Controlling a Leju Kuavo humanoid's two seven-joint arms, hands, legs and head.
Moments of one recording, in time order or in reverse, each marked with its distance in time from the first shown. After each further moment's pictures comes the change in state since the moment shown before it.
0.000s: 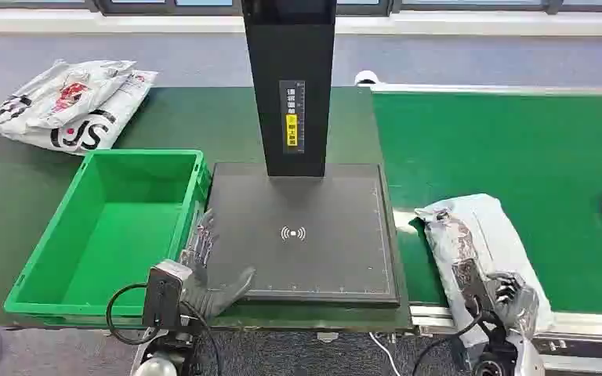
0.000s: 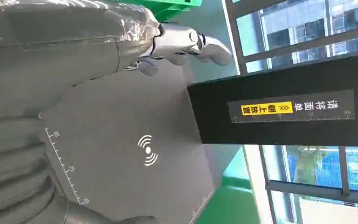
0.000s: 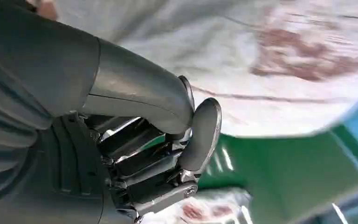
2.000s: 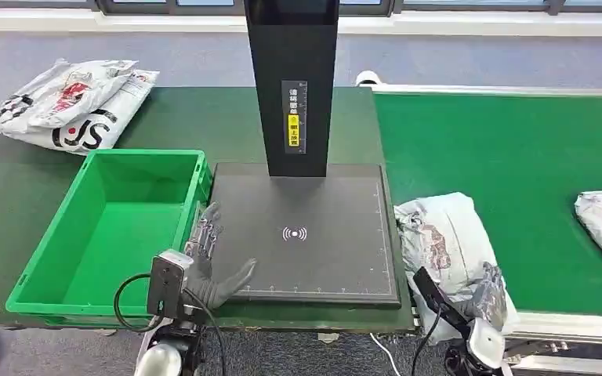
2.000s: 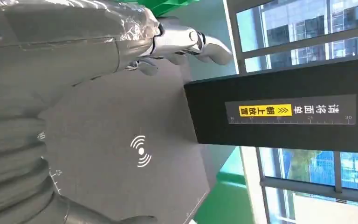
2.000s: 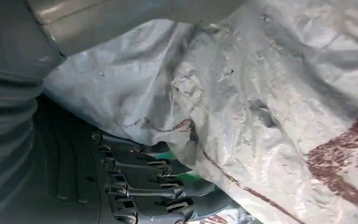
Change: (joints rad) left arm -0.056 0.004 0.000 0.070 0.068 0.023 -0.031; right arm -0.188 -0.148 0.219 0.555 0.297 -0.111 0.270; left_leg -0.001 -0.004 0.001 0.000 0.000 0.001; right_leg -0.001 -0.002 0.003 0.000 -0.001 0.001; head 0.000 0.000
